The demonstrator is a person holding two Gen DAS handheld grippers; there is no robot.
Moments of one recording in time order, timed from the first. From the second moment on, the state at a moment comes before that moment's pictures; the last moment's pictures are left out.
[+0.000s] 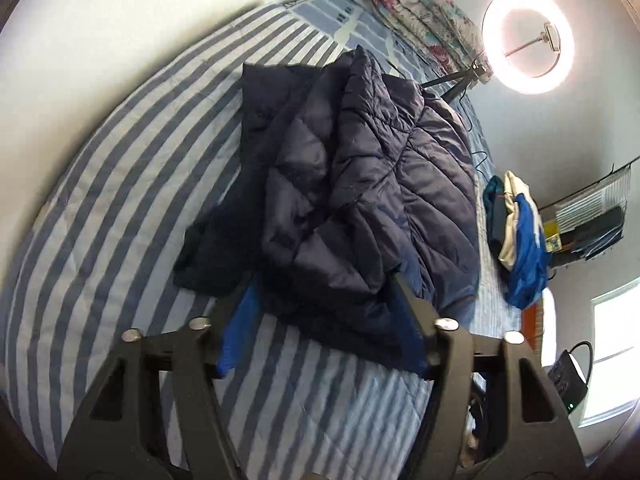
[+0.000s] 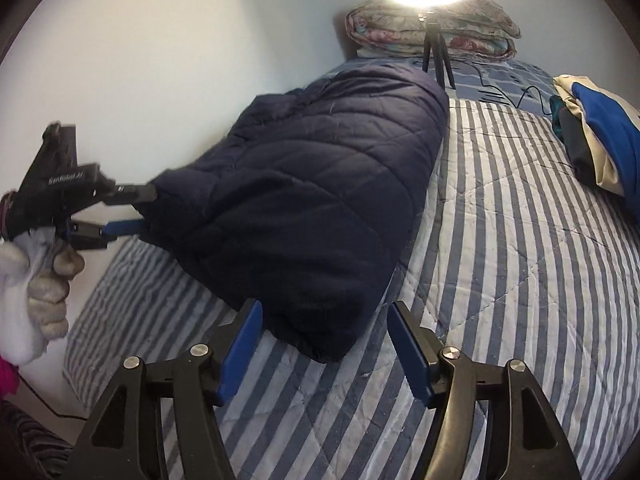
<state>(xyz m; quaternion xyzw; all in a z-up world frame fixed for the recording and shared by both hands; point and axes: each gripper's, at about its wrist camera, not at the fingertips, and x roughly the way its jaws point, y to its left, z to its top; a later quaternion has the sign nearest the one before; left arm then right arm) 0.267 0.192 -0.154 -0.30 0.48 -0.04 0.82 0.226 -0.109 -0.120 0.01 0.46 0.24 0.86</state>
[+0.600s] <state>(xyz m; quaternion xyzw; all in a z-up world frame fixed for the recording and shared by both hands) 0.258 0.208 -0.189 -0.26 0.49 0.03 0.83 0.233 -0.056 -0.150 -0.08 0.46 0.22 0.86</state>
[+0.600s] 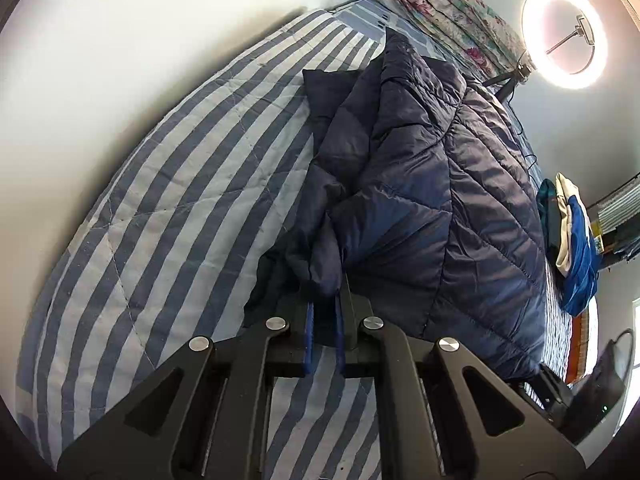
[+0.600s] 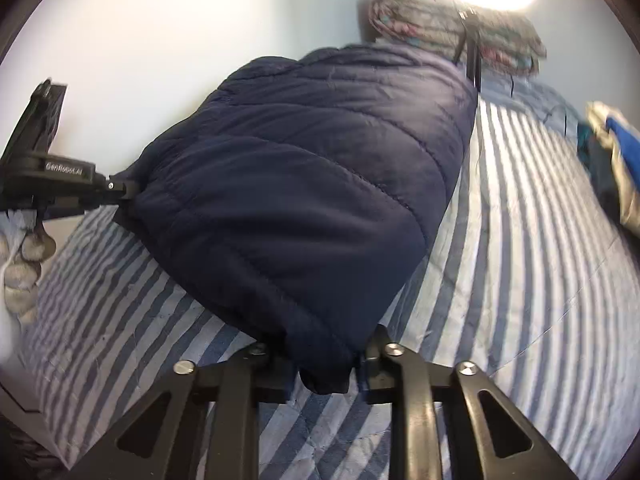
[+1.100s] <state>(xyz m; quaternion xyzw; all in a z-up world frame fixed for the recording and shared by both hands) 0.231 0.140 -0.190 -0.21 0.50 0.01 0.84 0.238 -0.119 -0.145 -0.13 0.47 0.19 0.85</state>
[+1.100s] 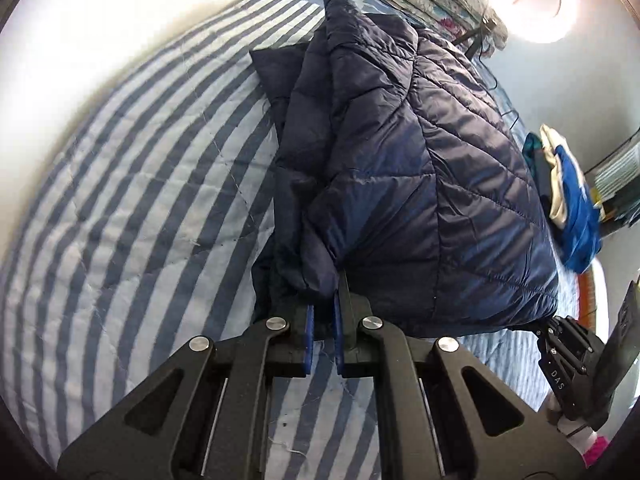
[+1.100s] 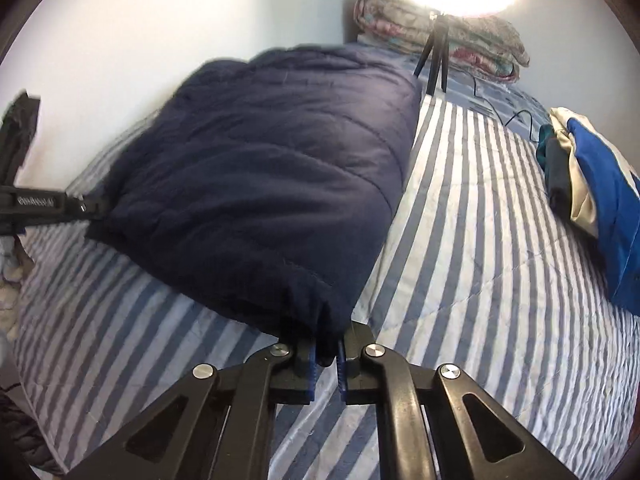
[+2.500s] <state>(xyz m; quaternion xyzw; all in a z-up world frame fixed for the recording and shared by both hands) 0.338 0.259 -0.168 -0.35 0.42 -0.06 0.84 0.372 -0.082 -0.098 -0.05 0.42 0.30 0.86</state>
